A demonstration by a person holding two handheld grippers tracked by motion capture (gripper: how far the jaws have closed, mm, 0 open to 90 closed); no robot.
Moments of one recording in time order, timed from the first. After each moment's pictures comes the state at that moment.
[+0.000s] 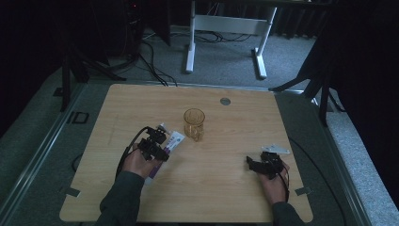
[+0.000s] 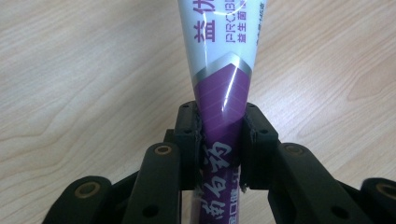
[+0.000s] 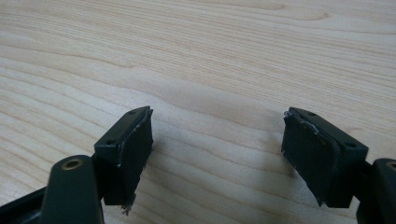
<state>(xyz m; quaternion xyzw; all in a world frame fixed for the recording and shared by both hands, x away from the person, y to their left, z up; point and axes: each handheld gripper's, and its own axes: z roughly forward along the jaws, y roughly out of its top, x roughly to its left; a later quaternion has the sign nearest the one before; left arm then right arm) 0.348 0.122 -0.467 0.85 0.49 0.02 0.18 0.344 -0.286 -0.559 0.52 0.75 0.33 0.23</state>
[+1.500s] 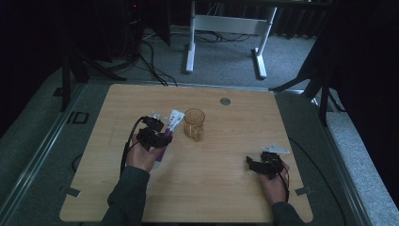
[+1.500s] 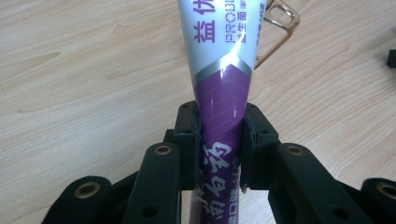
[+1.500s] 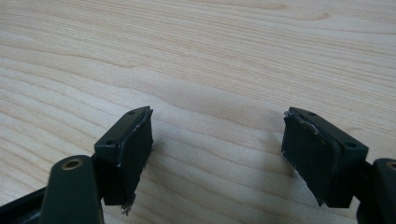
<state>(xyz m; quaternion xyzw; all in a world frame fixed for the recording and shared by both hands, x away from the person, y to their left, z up) 0.353 0.124 -0.440 0.80 0.50 0.12 0.31 0.344 -0.287 -0.559 0.52 0.75 0.33 0.23</state>
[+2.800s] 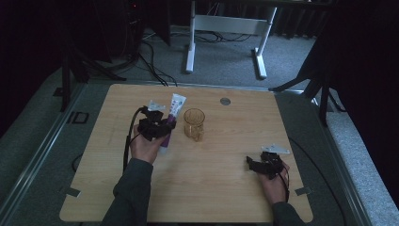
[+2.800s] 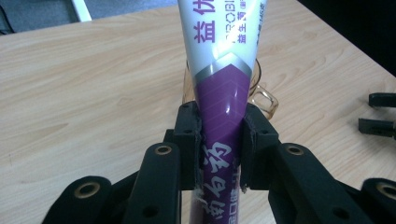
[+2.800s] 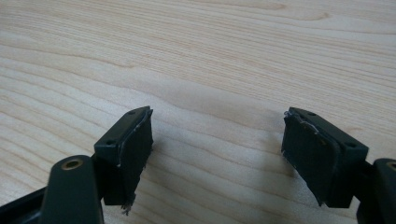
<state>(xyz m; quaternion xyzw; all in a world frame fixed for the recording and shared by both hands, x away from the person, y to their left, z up) 0.367 0.125 -0.422 0.76 0.48 0.16 0.40 0.344 -0.286 -0.559 0.52 0.75 0.33 0.23</state>
